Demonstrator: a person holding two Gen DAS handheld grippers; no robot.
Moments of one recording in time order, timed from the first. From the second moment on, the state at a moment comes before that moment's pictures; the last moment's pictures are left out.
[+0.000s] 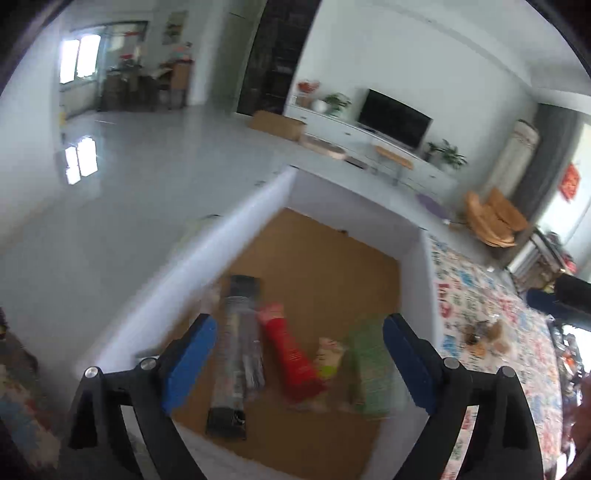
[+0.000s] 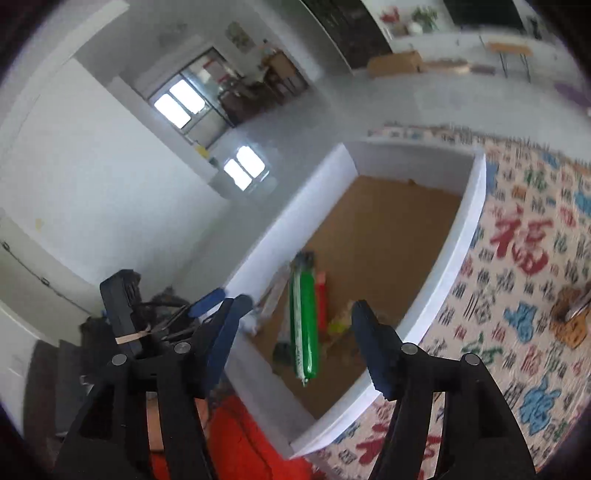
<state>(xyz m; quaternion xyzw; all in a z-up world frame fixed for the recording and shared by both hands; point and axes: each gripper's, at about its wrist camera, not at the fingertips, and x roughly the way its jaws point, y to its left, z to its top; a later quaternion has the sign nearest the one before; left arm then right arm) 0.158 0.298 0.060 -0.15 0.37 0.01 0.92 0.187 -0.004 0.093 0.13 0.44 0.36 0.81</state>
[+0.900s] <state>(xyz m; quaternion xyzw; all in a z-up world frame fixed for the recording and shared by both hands) 0.182 -0.097 -0.099 0.09 0.44 -0.20 0.87 0.085 -0.366 -0.114 0.05 0.43 -0.13 0.89</state>
